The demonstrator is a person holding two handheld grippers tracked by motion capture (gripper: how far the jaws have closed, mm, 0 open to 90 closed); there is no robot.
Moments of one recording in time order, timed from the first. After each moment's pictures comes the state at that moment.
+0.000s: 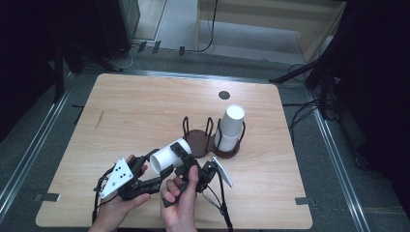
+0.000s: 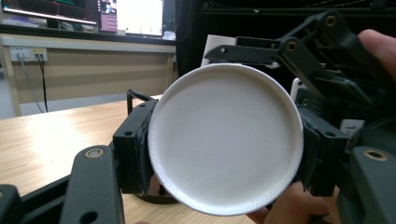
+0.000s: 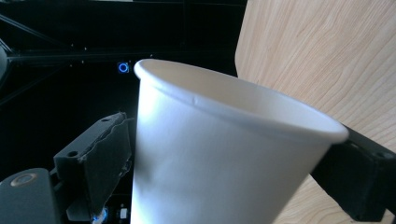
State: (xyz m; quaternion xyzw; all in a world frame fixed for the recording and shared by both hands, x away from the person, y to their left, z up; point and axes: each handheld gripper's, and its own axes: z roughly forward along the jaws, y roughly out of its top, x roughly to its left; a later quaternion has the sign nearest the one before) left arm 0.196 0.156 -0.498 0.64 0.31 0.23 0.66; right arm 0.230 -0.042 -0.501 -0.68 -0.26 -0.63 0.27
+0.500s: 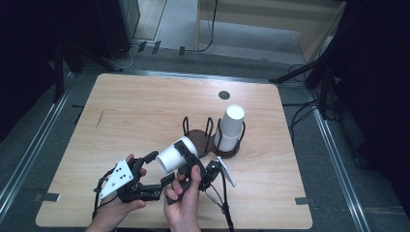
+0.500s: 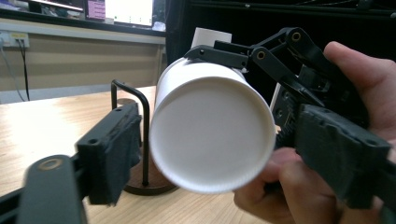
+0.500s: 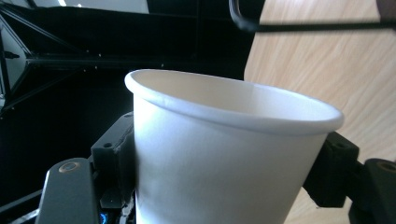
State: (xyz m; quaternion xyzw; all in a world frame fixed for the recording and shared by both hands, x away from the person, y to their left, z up) left arm 0.190 0.156 -0.495 0.65 0.32 0.20 0.66; right arm 0.234 -0.050 -0.504 -0.66 -0.25 -0.67 0.24
